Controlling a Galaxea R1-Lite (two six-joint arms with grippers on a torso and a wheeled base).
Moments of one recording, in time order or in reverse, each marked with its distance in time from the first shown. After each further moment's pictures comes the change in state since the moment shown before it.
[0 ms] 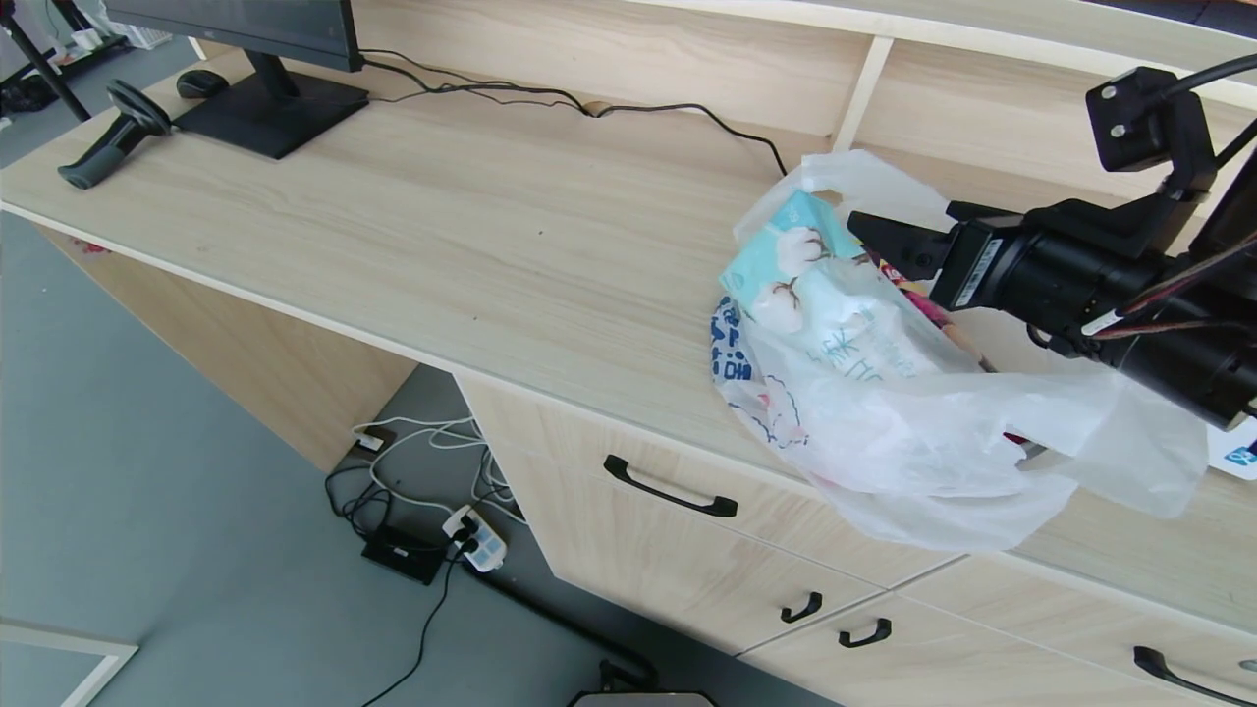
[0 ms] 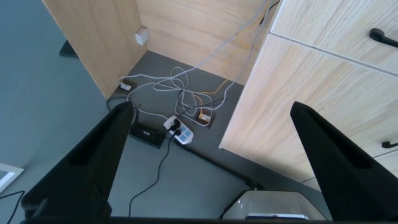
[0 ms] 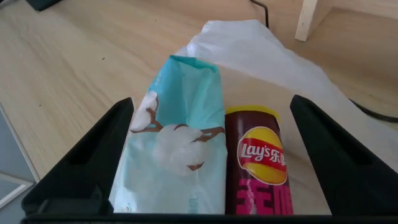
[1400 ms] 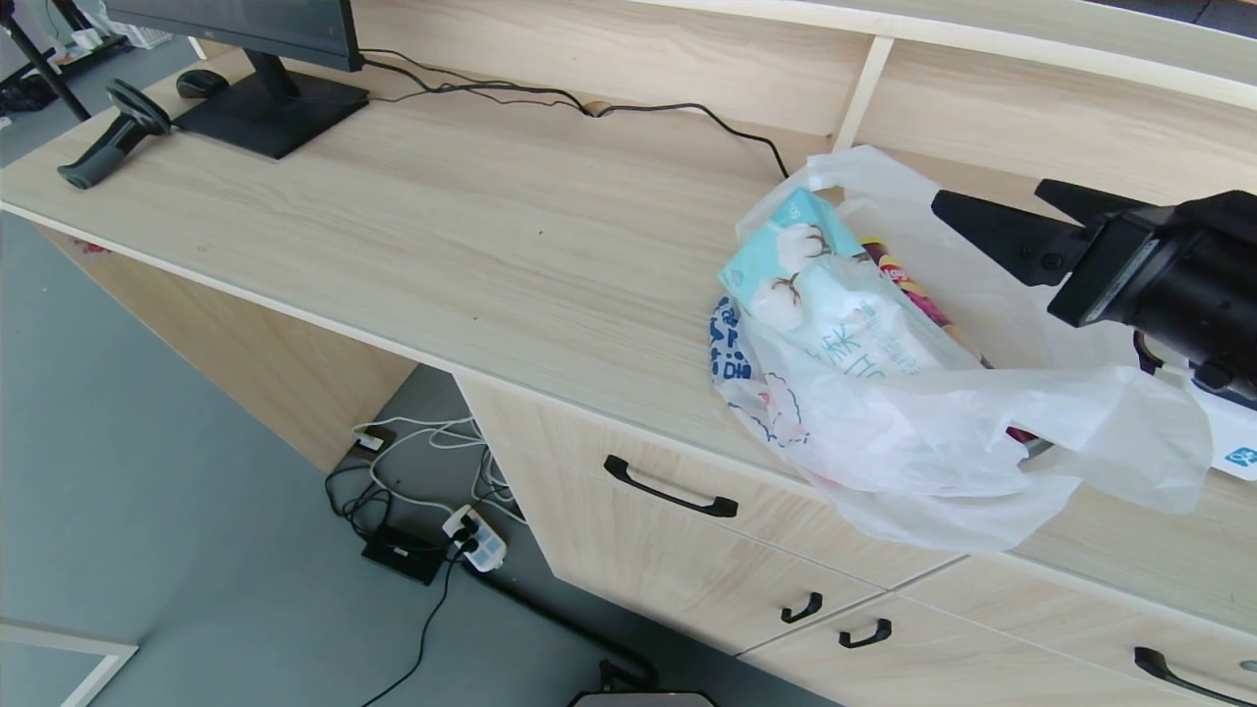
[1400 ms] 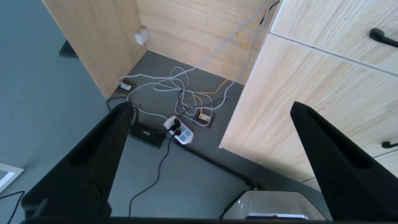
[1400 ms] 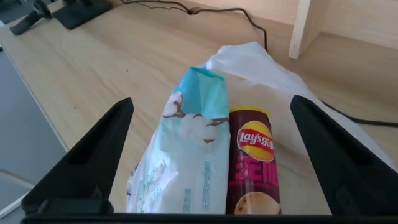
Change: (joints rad) left arm -0.001 0.000 0.000 0.000 0.000 0.001; right arm 0.027 -0.222 0.154 0.002 0.011 -0.007
